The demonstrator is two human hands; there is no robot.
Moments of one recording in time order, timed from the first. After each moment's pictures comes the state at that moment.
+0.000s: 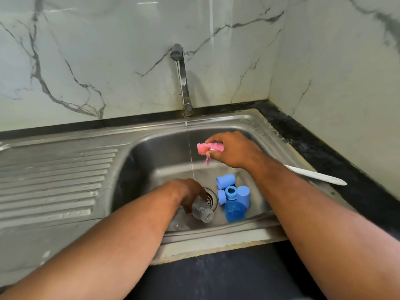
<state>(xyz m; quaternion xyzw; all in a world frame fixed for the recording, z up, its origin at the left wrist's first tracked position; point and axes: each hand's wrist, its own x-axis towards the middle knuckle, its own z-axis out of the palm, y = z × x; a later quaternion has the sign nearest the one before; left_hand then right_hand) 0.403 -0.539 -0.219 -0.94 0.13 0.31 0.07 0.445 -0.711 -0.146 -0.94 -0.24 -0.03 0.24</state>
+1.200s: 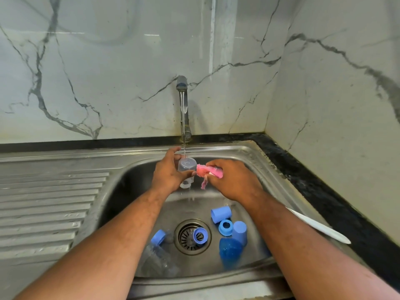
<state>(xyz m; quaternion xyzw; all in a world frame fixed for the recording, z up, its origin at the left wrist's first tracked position) 0.454 -0.502 -0.182 -0.87 -0.06 -0.20 -0.45 0.444 -0.701 -0.142 -0.95 -0.19 -0.08 0.23</state>
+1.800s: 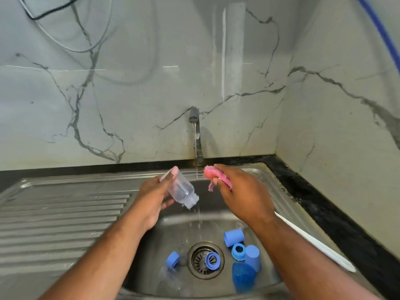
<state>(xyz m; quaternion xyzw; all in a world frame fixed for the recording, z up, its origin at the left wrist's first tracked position) 0.366 -0.482 -0.115 -0.64 -0.10 -0.14 -0.75 0.415 -0.704 -0.111 -0.90 -0.26 -0.23 0.28</state>
